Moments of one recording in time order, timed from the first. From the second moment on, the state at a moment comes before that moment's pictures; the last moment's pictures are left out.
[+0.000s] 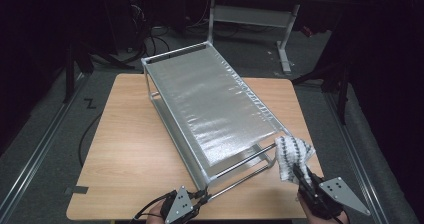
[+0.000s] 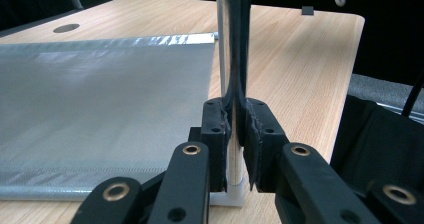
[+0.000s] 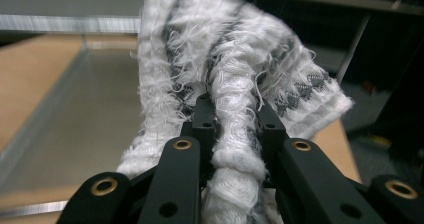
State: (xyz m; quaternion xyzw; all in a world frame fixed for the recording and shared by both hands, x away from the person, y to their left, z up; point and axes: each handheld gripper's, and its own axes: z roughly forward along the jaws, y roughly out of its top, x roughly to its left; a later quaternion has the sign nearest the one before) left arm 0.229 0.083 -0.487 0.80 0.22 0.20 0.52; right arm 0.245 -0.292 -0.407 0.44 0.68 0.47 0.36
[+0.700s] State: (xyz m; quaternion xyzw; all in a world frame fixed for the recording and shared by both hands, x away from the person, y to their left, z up) left arm 0.229 0.083 -0.487 0.79 0.22 0.20 0.53; right arm 0.291 -0.238 -0.414 0.39 0.72 0.48 0.31
